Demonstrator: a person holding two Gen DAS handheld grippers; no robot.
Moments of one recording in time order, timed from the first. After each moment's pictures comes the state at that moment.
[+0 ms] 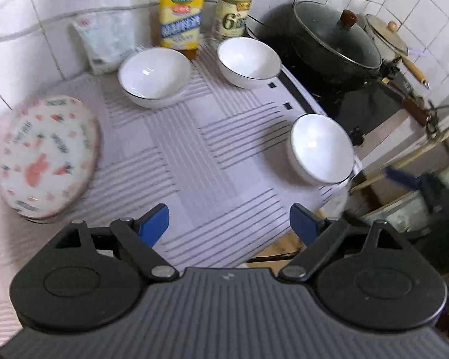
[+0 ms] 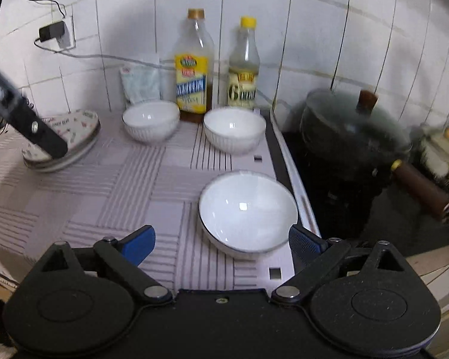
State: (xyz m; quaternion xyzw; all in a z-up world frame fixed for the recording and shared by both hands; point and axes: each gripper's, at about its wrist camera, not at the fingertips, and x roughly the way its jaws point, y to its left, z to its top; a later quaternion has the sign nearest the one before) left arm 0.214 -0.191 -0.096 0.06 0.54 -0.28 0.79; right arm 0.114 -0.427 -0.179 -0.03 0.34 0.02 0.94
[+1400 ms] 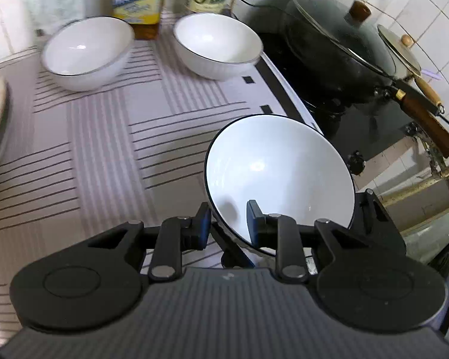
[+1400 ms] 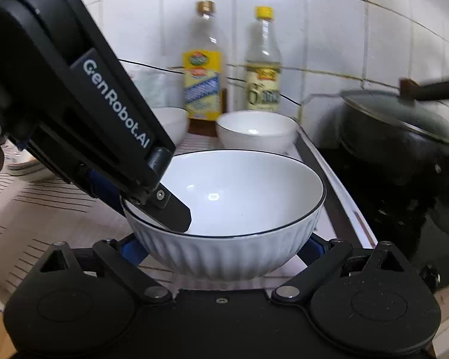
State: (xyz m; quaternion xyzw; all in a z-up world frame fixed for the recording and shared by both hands) left arm 0.221 -0.276 -0.182 0.00 0.53 -0.26 0.81; right arm 0.161 -0.416 -0.267 -0.01 0.24 0.06 0.97
